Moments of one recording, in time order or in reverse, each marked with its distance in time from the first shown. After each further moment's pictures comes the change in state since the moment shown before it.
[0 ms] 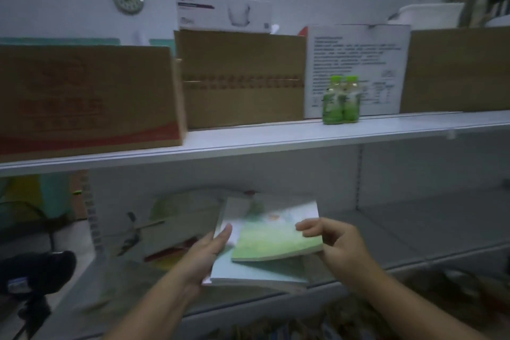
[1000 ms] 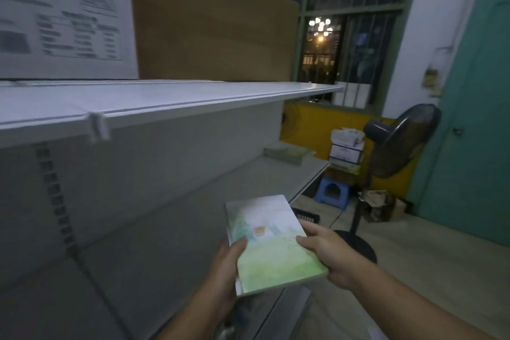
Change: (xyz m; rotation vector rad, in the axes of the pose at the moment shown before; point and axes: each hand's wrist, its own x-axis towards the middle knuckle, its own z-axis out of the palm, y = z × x) left_hand 0.185 -0.148 0.606 -0.247 -0.587 -0.419; right_hand -0.017 0.133 -0.524 0.036 0.595 0.903
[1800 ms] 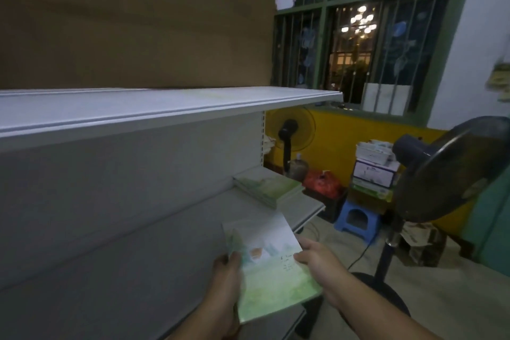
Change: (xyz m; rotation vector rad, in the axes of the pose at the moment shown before) left_hand 0.286 -0.041 0.228 0.198 0.335 0.095; right_hand 0.294 -0.049 -0.235 -0.098 -0.086 0.009
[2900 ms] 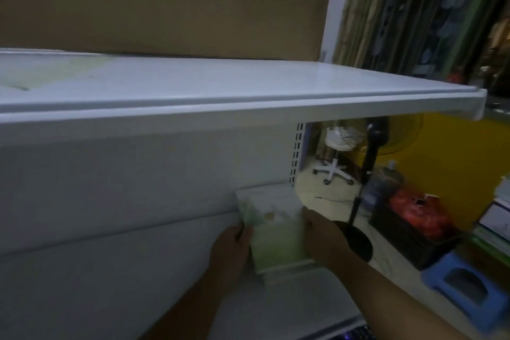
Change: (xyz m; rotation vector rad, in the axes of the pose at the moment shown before) left_hand 0.267 0.022 0.125 0.598 0.455 0.193; right_hand 0.338 -0.074 -0.073 -0.962 -0.206 -0.356
